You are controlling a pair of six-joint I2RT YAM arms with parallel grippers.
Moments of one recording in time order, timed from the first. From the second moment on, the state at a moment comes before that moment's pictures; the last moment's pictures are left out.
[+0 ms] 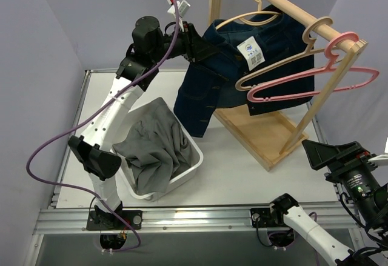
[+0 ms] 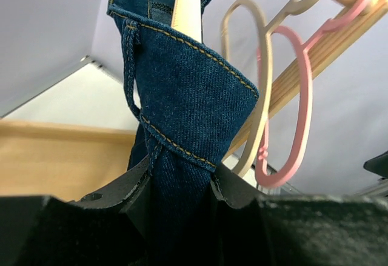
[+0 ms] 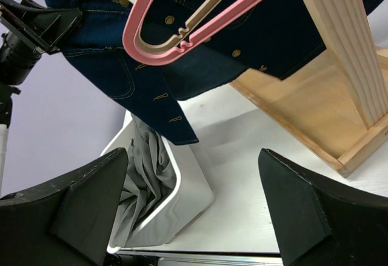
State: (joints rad) left arm -0.54 1.87 2.23 -0.25 0.63 -0.55; right arm 0.50 0.51 1.58 -1.21 0.32 0.76
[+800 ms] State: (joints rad) left arm -0.58 1.26 1.60 -0.60 0.45 -0.35; right arm 0.50 0.56 1.42 -1.10 0.26 0.73
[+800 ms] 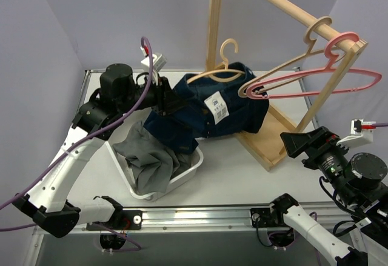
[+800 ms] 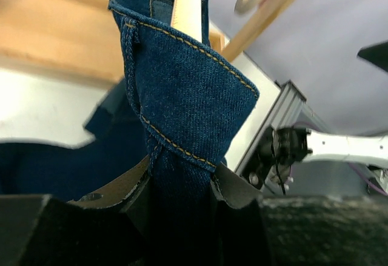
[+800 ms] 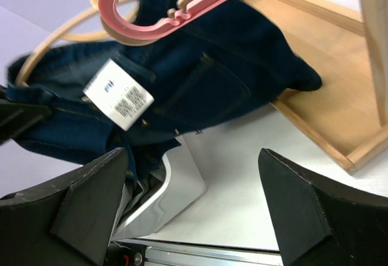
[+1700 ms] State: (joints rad) left arm -0.90 1.08 1.31 -0.63 0.39 -0.43; right arm 0.50 0.53 1.01 -0.55 -0.01 0.78
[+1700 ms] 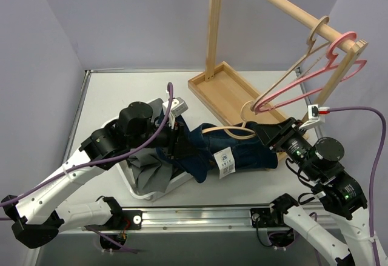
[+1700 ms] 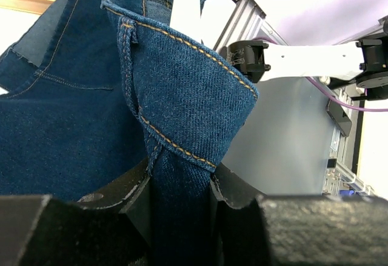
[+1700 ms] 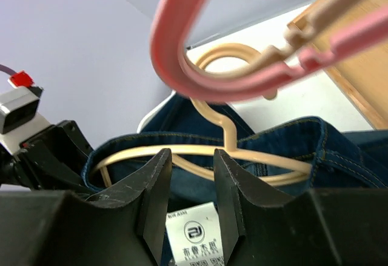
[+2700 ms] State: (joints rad) left arm -0.99 1.05 1.31 -0.64 0.24 -0.48; right arm 0.50 0.67 0.88 -0.41 -0.03 0.78
